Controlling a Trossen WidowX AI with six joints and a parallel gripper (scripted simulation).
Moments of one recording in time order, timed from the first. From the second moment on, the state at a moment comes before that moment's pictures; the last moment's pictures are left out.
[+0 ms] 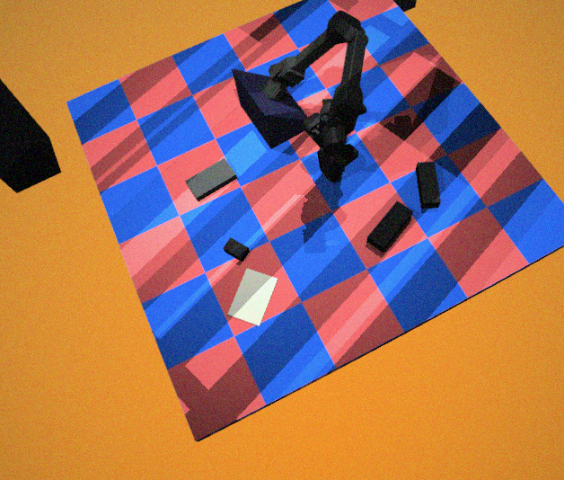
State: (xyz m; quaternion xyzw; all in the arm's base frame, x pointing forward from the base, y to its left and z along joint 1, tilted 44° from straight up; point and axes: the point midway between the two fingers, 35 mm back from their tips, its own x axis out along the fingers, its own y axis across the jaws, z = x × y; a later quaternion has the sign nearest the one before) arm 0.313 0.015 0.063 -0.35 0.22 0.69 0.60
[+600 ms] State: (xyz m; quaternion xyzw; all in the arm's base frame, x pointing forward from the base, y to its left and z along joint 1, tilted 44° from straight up) arm 0.310 0.025 0.073 -0.35 0.22 0.69 0.60
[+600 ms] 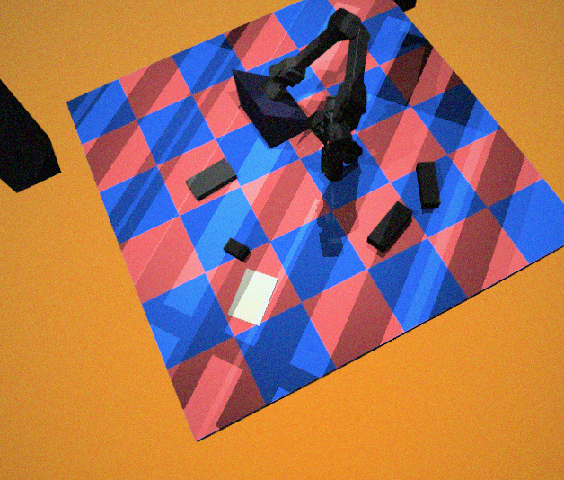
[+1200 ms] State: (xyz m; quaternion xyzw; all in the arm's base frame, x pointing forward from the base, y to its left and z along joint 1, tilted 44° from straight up) arm 0.306 0.037 0.082 -0.34 0.22 0.69 0.60
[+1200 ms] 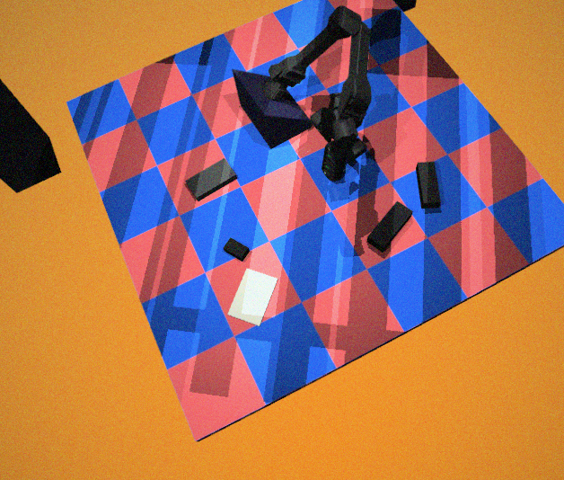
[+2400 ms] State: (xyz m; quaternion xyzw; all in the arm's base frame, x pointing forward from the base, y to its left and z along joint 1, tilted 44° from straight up) arm 0.301 0.062 0.099 -0.34 0.21 0.69 0.60
